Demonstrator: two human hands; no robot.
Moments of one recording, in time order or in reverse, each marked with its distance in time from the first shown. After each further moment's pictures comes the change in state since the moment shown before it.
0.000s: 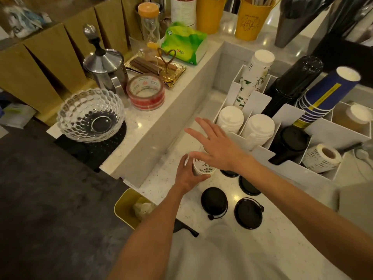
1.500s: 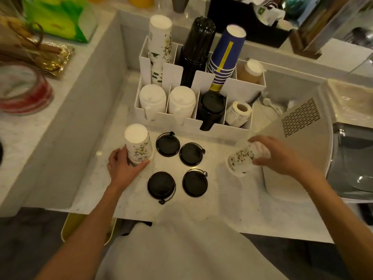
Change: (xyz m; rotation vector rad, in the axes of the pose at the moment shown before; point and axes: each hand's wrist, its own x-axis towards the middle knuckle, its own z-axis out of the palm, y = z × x) left_hand 0.020 -0.018 0.002 0.145 0.037 0.069; right_hand -0.298 0.085 -0.066 0.256 -0.137 1.062
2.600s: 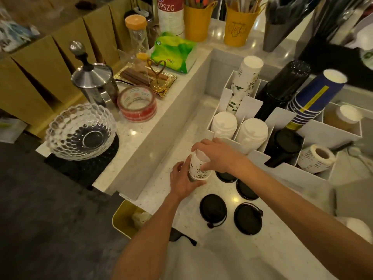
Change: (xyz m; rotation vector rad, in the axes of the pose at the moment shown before) left_hand -0.007 0.005 -0.004 -0.088 -0.029 -0.100; right_hand 0.089 -0.296 0.072 -0.350 -0.105 -0.791
